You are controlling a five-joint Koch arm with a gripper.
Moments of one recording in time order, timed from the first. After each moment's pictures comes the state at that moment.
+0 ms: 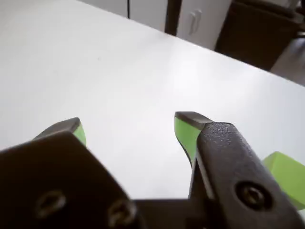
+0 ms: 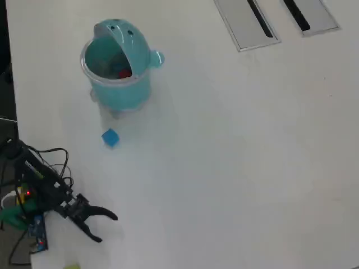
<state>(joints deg) 57.8 131.2 159.4 -5.0 -94.0</state>
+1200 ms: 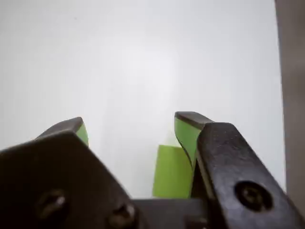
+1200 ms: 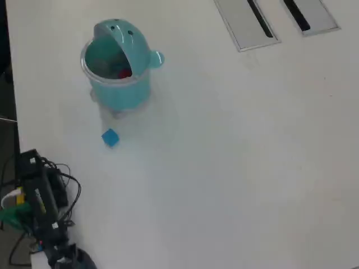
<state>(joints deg) 87.0 96.6 122.0 25.0 -90.6</state>
